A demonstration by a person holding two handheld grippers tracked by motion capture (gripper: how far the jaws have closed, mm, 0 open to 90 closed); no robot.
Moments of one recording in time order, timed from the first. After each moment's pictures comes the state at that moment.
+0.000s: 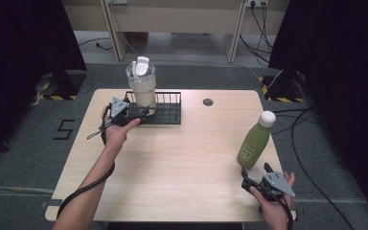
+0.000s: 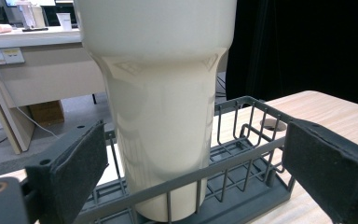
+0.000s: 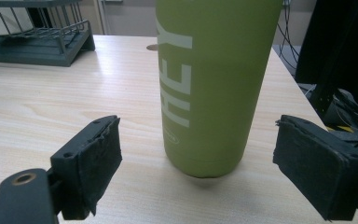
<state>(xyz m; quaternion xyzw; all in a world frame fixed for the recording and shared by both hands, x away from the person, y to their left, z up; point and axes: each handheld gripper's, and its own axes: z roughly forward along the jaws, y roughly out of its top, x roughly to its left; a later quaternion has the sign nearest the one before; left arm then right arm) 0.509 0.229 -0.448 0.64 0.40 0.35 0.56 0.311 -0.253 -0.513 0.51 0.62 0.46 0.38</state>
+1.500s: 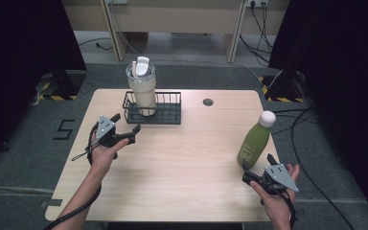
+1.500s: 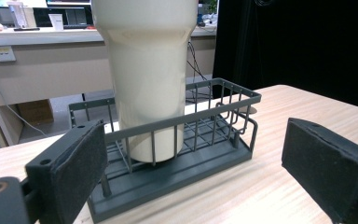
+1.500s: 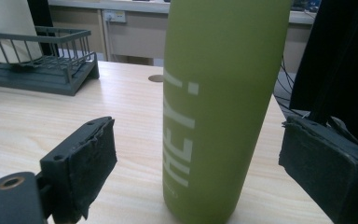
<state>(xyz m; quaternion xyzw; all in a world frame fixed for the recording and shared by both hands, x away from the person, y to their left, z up) 0.442 0.252 -0.464 0.63 0.39 0.34 0.58 0.318 -0.249 -0.480 0.48 0.61 0.47 0.42</state>
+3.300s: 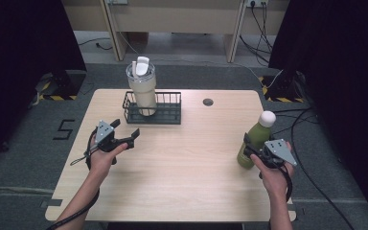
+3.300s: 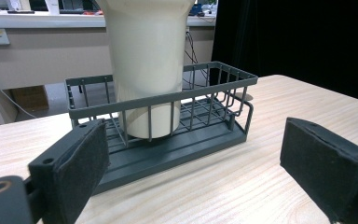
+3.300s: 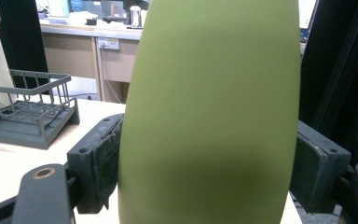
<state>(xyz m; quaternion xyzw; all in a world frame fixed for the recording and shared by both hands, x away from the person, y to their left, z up) 0.434 0.256 -0.476 0.64 0.40 0.32 0.57 0.378 -0.249 -0.448 0.46 0.59 0.49 0.44</state>
